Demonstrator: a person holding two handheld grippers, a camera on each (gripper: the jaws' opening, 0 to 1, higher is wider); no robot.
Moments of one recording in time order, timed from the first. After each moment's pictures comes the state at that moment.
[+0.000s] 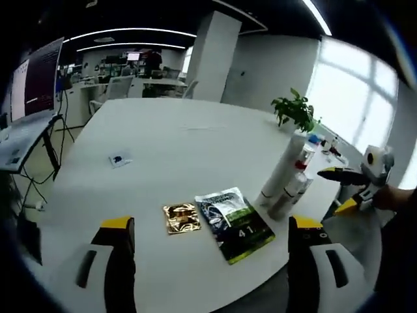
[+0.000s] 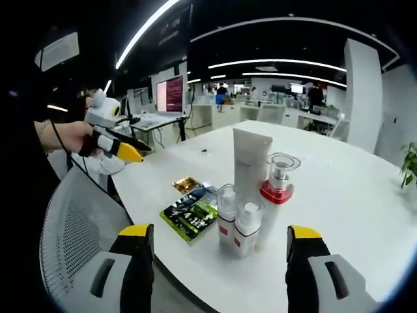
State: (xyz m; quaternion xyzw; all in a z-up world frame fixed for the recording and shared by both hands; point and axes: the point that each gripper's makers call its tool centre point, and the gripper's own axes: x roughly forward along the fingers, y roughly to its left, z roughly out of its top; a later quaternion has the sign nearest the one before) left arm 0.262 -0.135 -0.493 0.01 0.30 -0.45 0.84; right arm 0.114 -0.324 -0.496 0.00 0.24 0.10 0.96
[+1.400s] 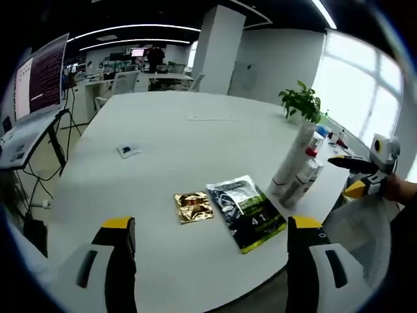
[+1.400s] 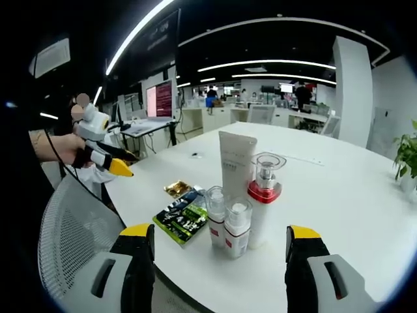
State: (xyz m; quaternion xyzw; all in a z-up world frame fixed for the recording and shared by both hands) left arm 0.274 -0.124 -0.514 0.05 0.32 -0.44 0.84; right arm 0.115 -0.337 -0.494 0.01 0.24 0.07 0.97
